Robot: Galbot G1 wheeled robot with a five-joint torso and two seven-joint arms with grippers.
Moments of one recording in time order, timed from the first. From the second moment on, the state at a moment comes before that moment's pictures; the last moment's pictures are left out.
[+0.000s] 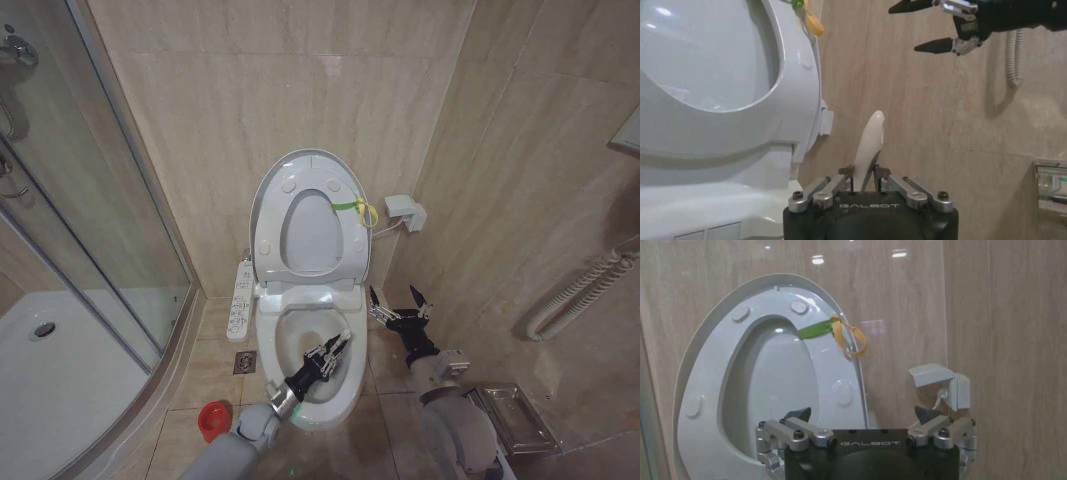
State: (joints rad) left arm 0.83 -1.33 0.21 -1.07 -0.50 -0.67 0.47; right arm -1.37 1.39 0.46 2.13 0.23 -0.13 0.11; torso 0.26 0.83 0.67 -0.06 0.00
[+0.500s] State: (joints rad) left arm 0.82 -1.30 0.18 -1.05 -0.52 -0.67 0.48; right arm -1.37 1.39 0.46 2.13 0.23 -0.13 0.11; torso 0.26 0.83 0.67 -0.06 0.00
